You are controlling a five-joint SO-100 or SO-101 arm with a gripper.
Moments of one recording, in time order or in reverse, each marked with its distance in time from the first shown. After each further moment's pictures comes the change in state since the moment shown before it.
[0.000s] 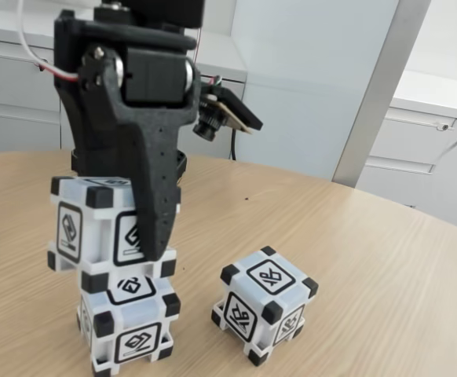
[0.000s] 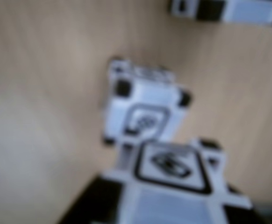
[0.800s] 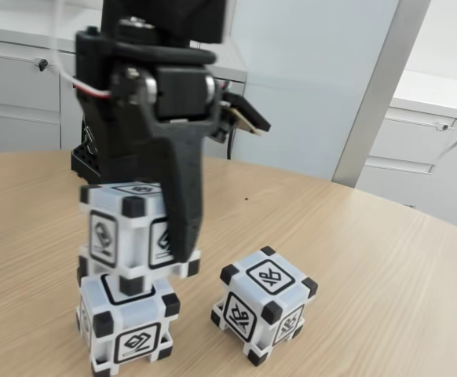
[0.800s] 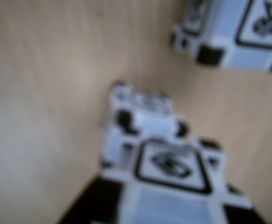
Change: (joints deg) arm -3.7 0.4 2.5 0.0 0.0
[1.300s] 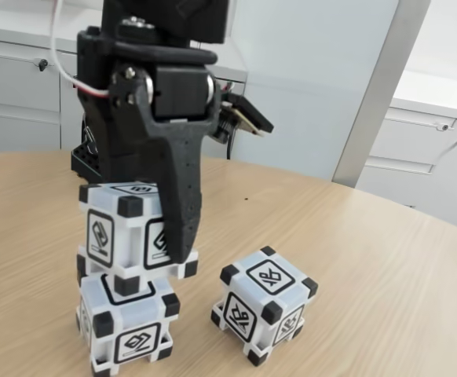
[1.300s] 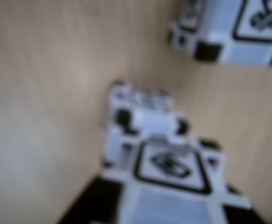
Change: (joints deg) arm 0.1 0.0 0.0 0.0 2.1
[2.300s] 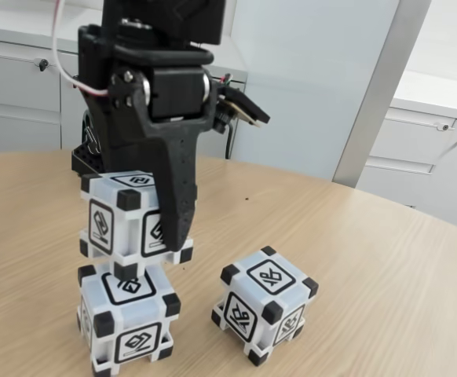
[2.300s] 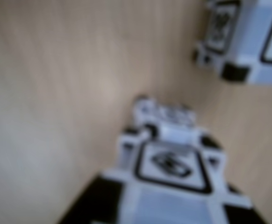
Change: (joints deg) arm 0.3 0.0 0.0 4.9 -0.1
